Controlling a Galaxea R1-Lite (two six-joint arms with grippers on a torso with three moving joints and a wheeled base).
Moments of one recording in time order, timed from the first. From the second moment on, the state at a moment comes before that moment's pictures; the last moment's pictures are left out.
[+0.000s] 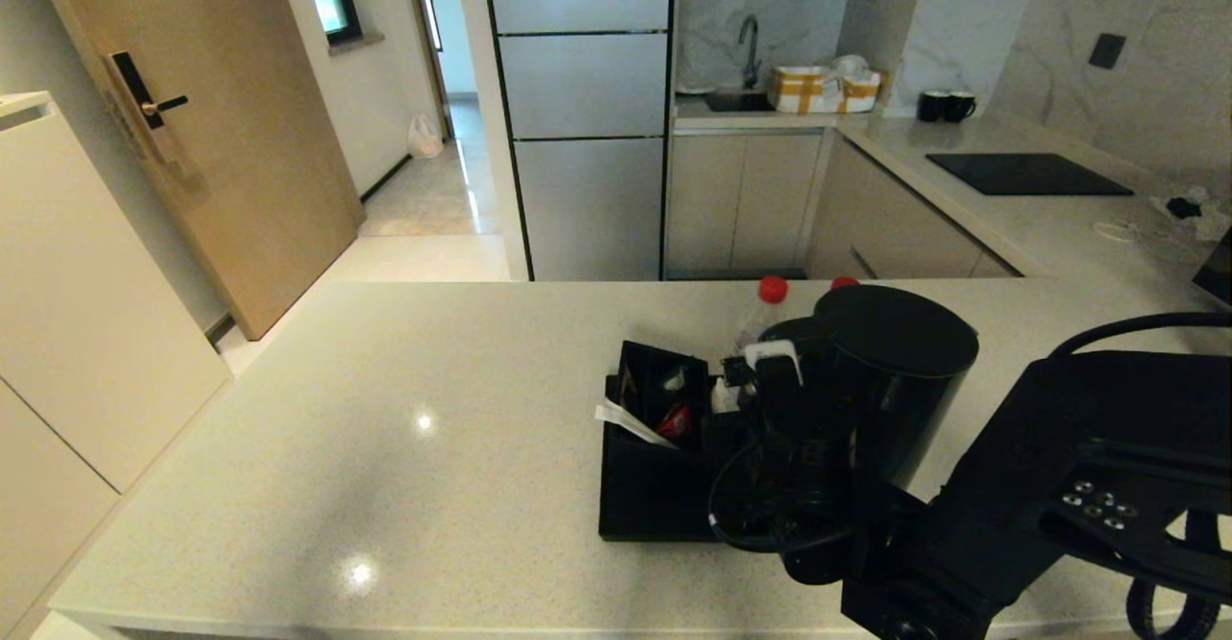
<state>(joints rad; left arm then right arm) 0.00 0.00 0.00 0.03 0.00 0.01 0.74 2.21 -0.74 -1.29 -0.67 0.01</state>
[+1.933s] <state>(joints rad) 0.00 0.00 0.00 0.03 0.00 0.01 0.71 2.26 -0.69 -1.34 -0.65 0.06</state>
